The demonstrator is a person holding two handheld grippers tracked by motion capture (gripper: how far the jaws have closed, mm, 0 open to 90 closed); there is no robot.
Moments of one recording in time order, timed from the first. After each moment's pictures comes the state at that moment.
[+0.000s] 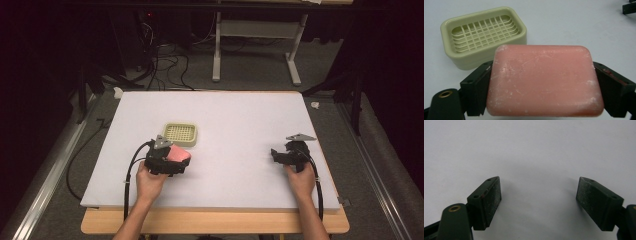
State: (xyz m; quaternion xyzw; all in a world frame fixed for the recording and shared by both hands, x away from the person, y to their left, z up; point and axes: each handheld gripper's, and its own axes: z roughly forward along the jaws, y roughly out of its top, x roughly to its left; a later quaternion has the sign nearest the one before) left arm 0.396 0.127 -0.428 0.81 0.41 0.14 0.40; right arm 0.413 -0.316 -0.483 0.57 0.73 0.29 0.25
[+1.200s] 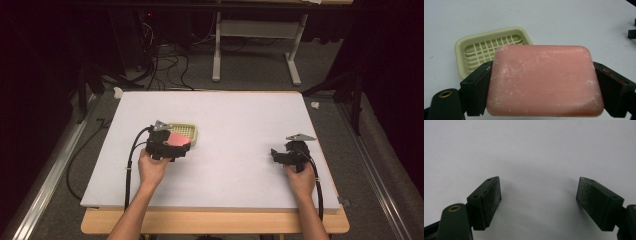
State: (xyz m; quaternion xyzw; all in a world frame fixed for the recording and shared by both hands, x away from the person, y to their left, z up) left arm 0.431 0.124 -0.406 0.79 0.45 0.14 0.40; right arm 0.413 -0.316 -0.483 0.57 0.73 0.29 0.25
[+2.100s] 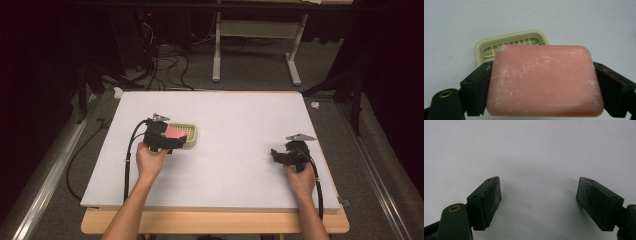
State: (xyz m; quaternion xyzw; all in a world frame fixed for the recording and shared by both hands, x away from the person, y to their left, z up) left arm 0.458 0.129 -0.403 0.78 0.48 0.13 0.37; right arm 0.413 -0.316 -0.483 0.57 0.73 0.29 0.25
